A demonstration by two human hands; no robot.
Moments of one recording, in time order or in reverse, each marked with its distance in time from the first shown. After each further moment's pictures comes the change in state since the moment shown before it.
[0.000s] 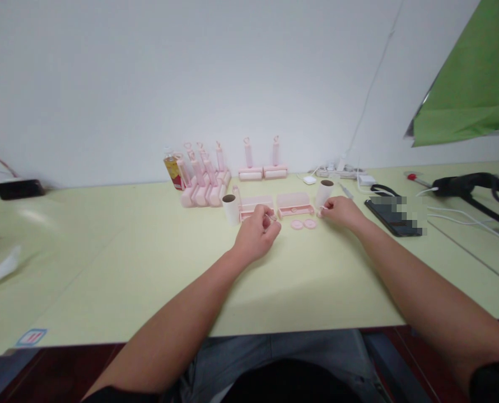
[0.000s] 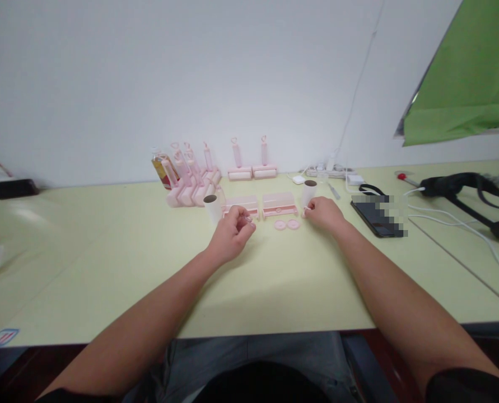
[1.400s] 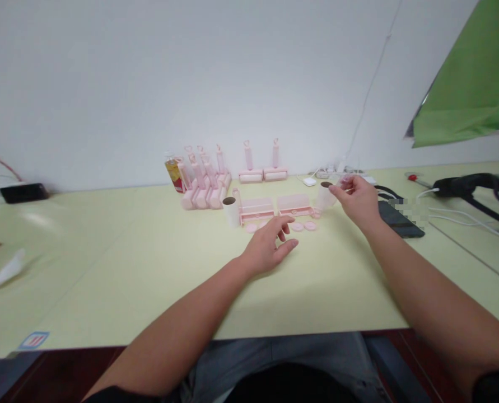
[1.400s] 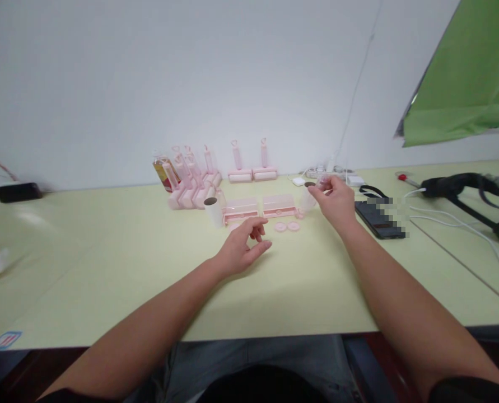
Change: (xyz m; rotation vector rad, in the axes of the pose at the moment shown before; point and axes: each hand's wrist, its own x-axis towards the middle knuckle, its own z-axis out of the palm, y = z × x) left_hand -0.012 0.000 0.018 -0.092 -0.105 0.361; right_hand -0.010 -0.013 -0.032 0.476 0.614 -0.071
